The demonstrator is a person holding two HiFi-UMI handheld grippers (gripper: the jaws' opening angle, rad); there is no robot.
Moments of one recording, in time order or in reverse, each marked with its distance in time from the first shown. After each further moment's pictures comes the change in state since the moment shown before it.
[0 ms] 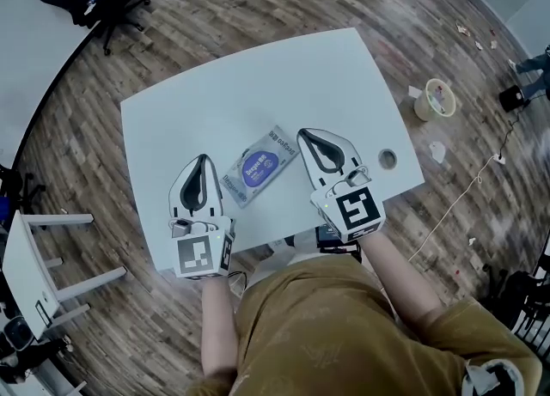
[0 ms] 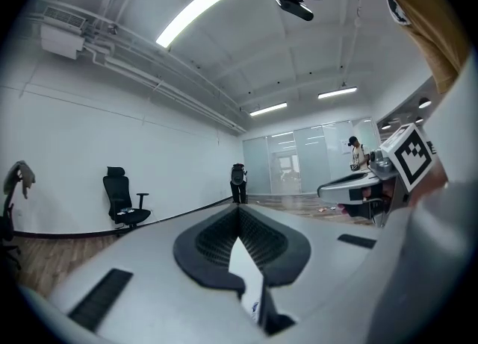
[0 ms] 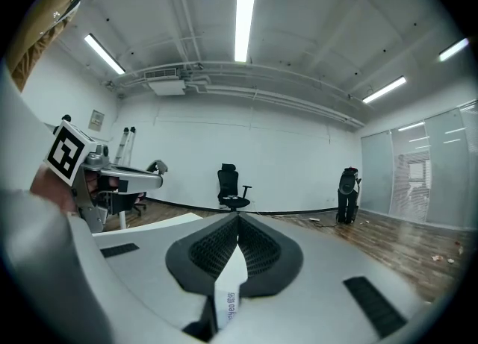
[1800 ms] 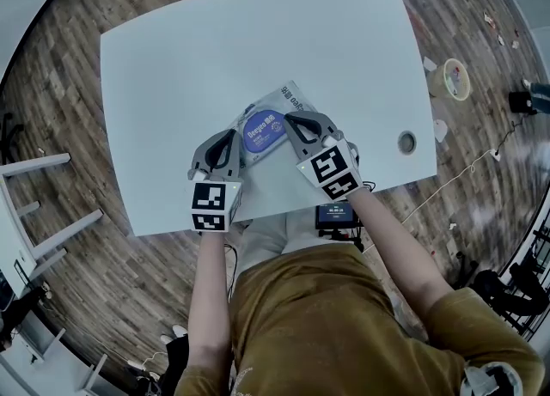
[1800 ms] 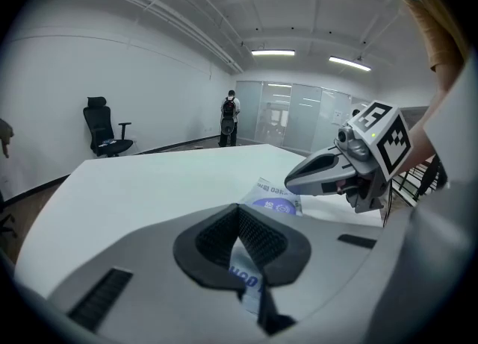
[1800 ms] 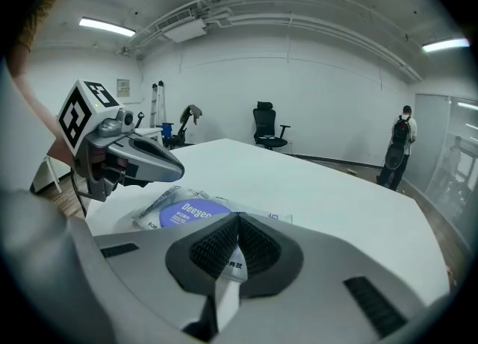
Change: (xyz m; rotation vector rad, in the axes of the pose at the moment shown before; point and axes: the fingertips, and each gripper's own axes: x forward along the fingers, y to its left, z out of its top) left arm 0.029 -0.021 -0.207 -0.124 0.474 -0.168; right arm 0.070 0.063 -0.199 -0.056 0.484 0.320
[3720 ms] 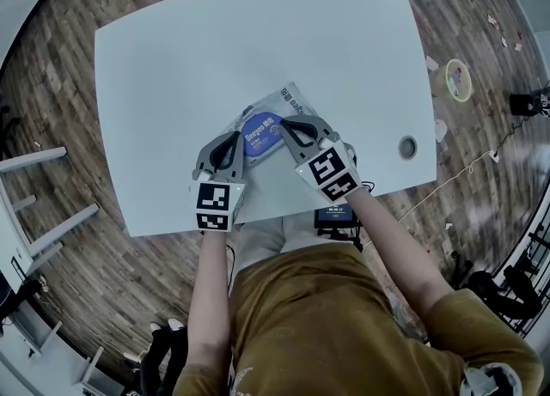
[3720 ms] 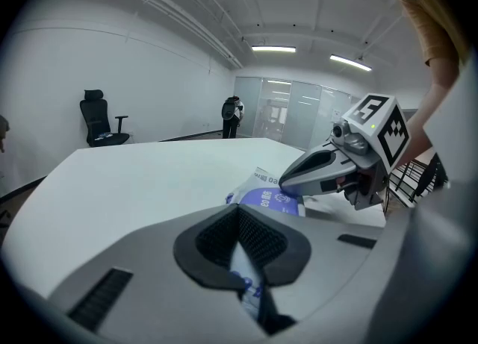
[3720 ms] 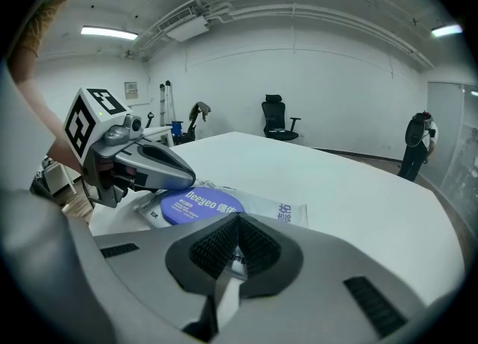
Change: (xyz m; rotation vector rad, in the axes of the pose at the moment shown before) left arm 0.020 -0.006 -0.017 -0.012 0.030 -0.022; right arm 0.015 0.007 -0.013 0.006 0.037 0.099
